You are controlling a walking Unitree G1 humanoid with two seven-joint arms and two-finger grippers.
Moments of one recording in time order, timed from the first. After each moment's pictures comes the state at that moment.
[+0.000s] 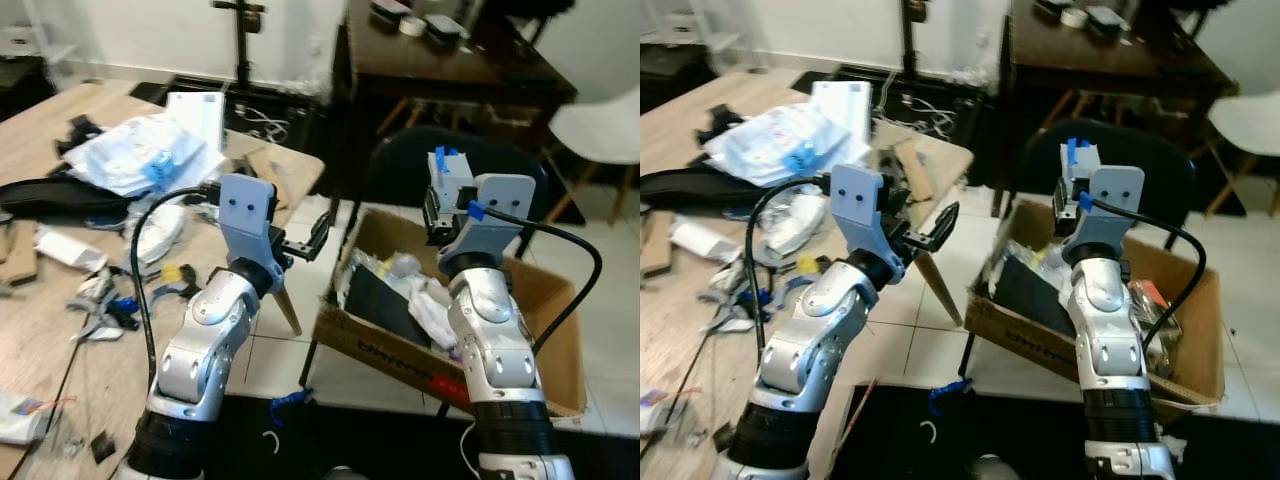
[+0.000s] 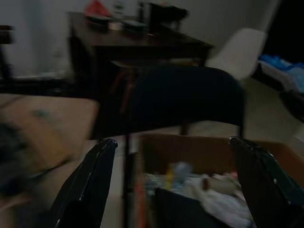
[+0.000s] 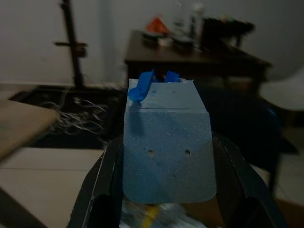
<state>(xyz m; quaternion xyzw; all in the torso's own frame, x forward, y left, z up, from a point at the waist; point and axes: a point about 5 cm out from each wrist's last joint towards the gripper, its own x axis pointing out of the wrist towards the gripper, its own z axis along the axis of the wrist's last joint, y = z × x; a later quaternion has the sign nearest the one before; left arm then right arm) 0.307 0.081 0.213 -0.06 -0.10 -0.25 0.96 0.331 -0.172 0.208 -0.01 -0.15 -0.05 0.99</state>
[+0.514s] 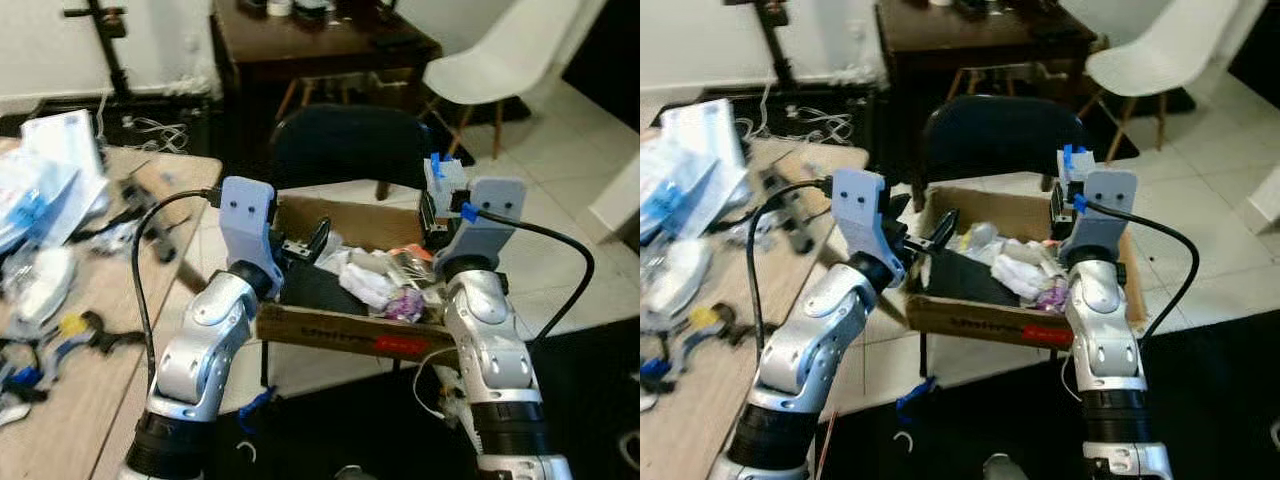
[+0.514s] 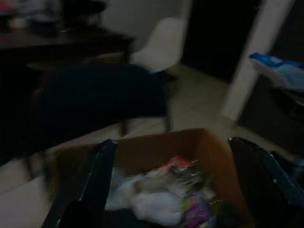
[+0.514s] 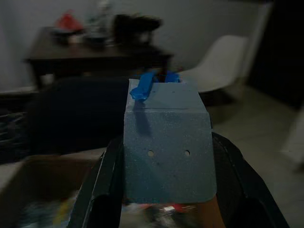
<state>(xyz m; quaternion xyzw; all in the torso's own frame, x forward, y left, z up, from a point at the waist) 0.306 0.077 0.213 -0.05 -0.09 -0.26 0.96 0.332 -0.176 0.208 -0.02 -0.15 -0.06 0.99</state>
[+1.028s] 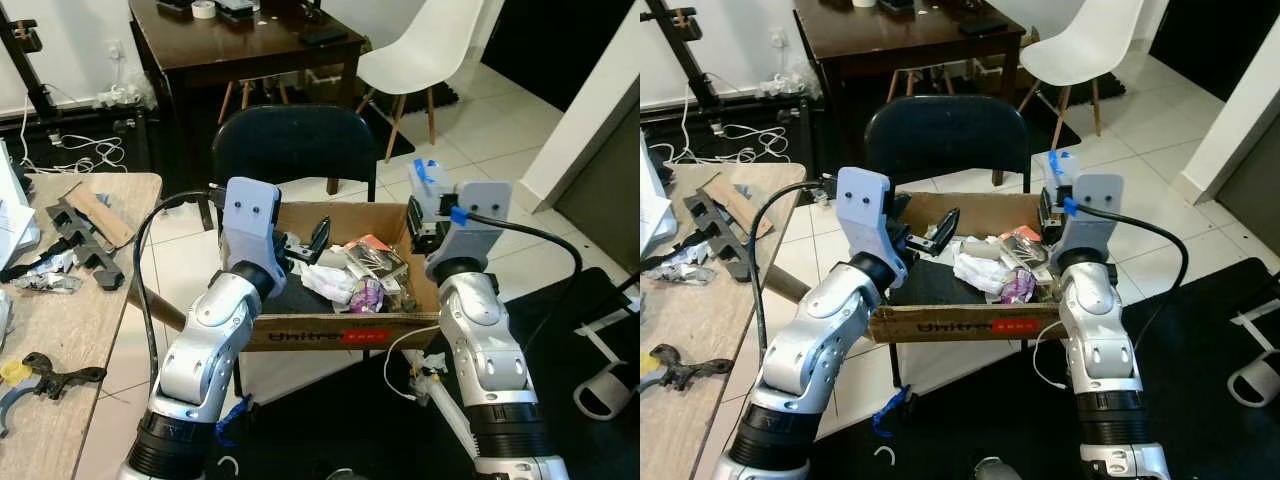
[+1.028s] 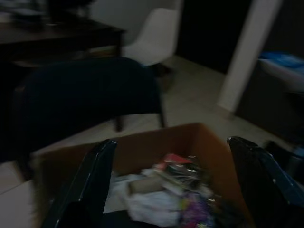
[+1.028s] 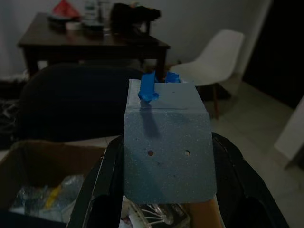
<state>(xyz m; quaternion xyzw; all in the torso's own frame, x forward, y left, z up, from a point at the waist) 0.312 0.086 0.210 -0.04 -0.09 -0.20 0.98 0.333 -0.158 0.205 -0.05 -0.14 -0.01 0.99</state>
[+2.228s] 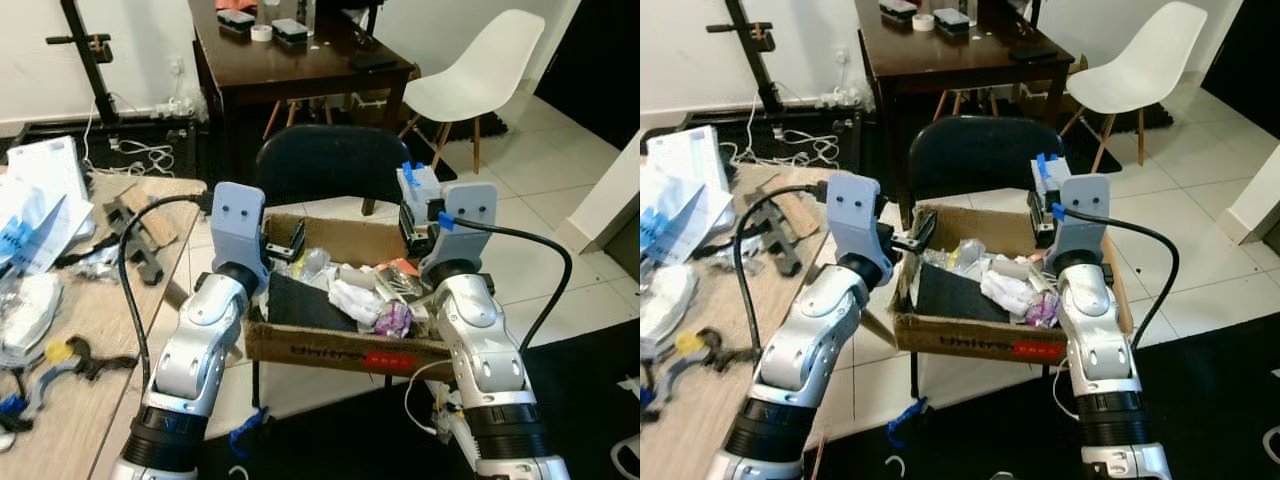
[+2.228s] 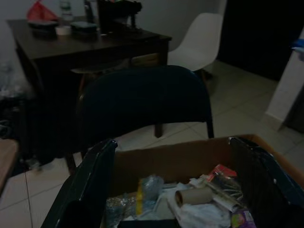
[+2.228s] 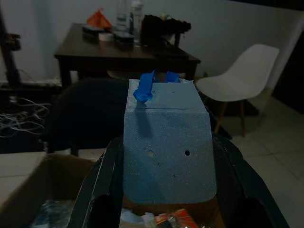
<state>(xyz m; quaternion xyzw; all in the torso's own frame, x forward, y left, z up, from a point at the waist) 0.317 0.090 0.200 -0.02 -0.08 -0.19 0.98 0.332 -0.167 0.201 -0.04 -0.13 -0.01 0.99</state>
